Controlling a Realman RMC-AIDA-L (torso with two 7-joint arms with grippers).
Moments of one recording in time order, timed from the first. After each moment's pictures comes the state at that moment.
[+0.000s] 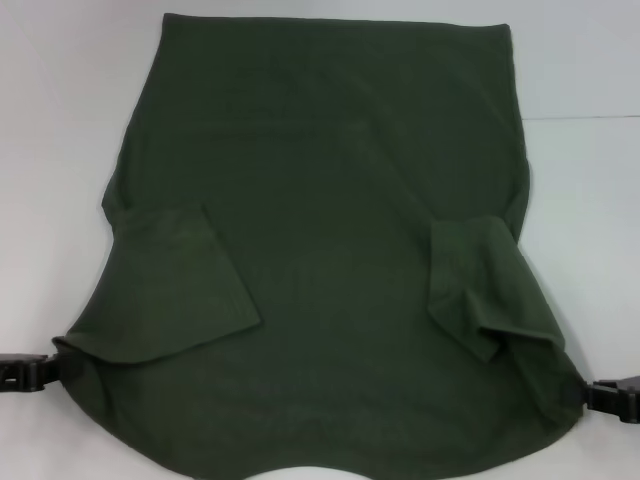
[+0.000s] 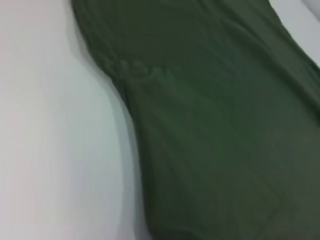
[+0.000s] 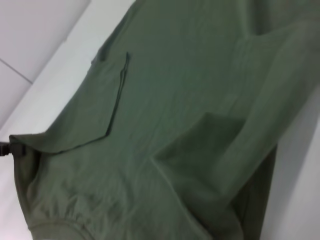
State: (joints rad) left arm -0.42 -2.14 0.37 0.98 2.50 1.55 -1.97; right arm 0.38 2.00 -0.49 -0.60 -2.30 -1.56 1.80
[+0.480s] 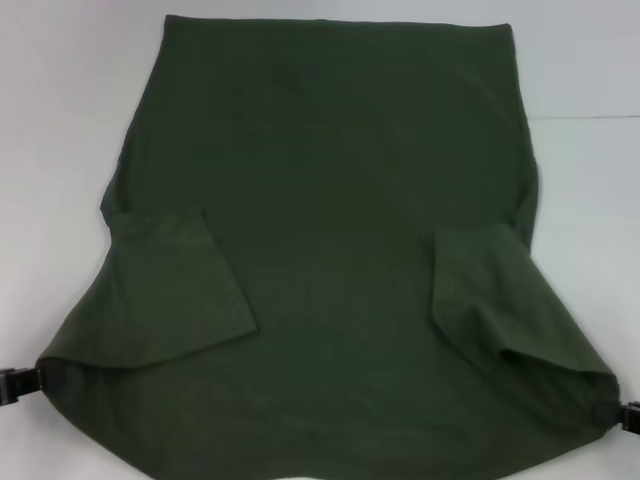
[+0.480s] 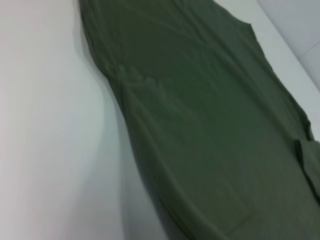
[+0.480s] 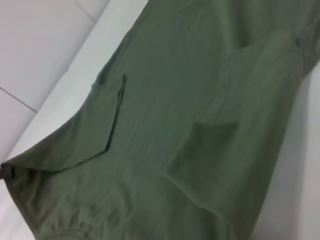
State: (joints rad) left arm -0.39 -2.12 0.22 0.98 2.48 1.70 -1.98; right arm 0.29 2.01 -0.37 -0.62 -2.30 -1.64 1.75
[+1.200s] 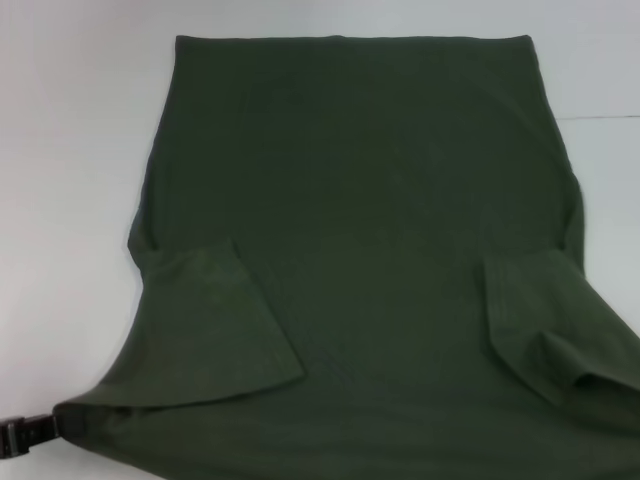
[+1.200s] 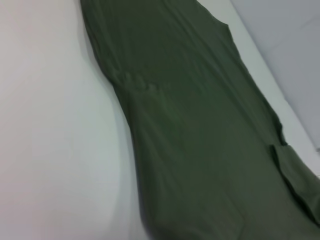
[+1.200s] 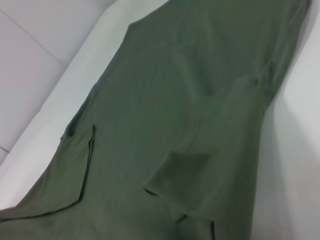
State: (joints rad) left arm -0.32 -2.14 0.21 0.94 2.45 1.79 -1.95; right arm 0.15 2.01 -0.20 -0.75 -2.31 -1.76 1.72
